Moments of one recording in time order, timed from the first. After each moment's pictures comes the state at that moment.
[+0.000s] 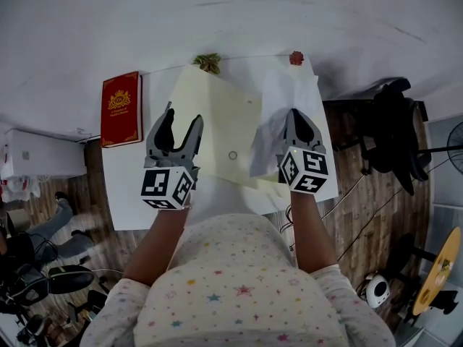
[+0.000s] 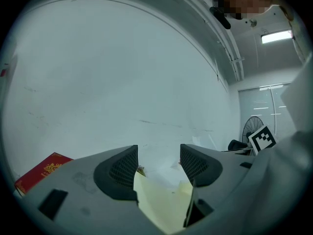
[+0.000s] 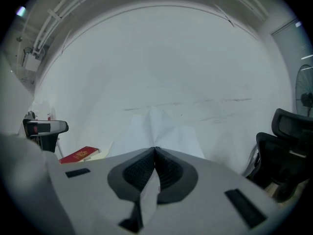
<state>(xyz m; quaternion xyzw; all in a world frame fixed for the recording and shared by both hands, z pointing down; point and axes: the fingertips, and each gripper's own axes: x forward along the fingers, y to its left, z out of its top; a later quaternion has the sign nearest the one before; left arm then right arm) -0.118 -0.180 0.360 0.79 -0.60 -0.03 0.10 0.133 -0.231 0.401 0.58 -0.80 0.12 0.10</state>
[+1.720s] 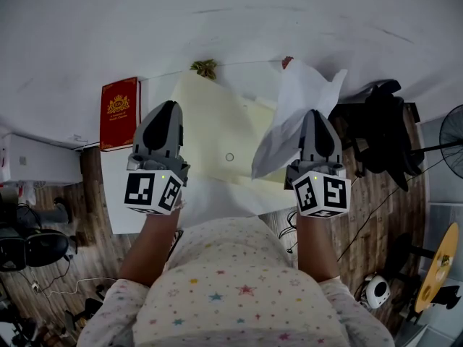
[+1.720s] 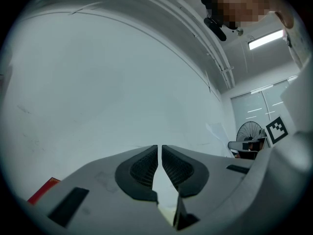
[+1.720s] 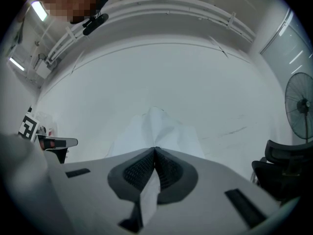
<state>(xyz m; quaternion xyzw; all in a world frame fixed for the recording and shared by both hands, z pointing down) -0.131 -0.166 0.276 0.80 -0.59 -0.08 0.02 0.142 -0.181 0.273 0.60 -0.80 0.02 -0.02</state>
